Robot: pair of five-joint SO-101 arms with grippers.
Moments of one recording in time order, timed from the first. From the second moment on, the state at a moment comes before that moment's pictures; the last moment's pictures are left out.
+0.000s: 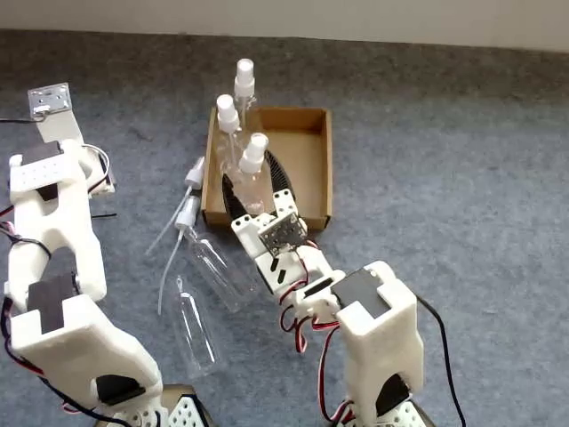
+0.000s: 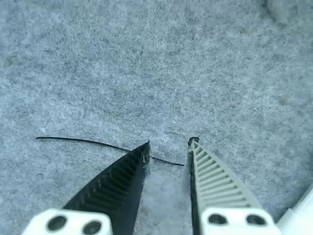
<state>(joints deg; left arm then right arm) -27.3 11.6 8.3 56.8 3.9 -35.6 23.6 57.5 -82.1 12.9</state>
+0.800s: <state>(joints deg) -27.3 11.6 8.3 56.8 3.9 -35.6 23.6 57.5 -87.3 16.1</state>
